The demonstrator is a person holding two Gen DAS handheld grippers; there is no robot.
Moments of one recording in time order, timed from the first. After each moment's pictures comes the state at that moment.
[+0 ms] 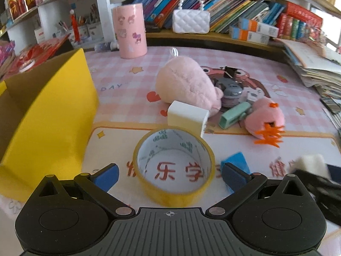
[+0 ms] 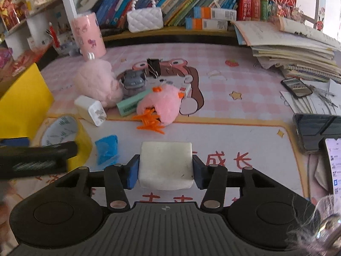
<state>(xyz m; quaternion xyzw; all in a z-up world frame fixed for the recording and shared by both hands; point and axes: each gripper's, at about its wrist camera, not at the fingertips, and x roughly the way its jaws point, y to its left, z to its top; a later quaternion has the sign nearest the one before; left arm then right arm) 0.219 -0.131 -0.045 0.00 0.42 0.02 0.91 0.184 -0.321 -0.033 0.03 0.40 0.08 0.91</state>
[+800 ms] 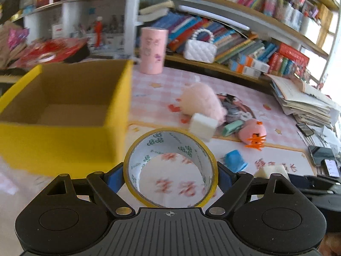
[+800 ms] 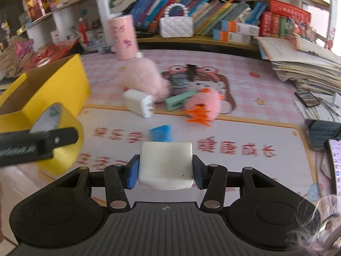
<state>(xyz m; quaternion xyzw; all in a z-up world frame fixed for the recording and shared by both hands) 0.121 -0.044 0.003 -0.08 0.36 -0.01 0.93 0.129 -0.252 -0.009 0.01 0.38 0.11 0.92</state>
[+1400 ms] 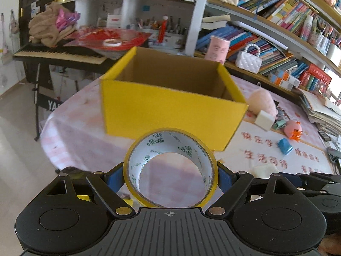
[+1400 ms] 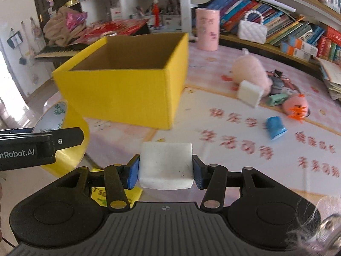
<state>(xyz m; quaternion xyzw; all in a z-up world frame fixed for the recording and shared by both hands) 0.014 0.106 0.006 -0.11 0.36 0.05 0.93 0.046 -0.081 -0.002 -0.04 0.39 0.20 0.90</state>
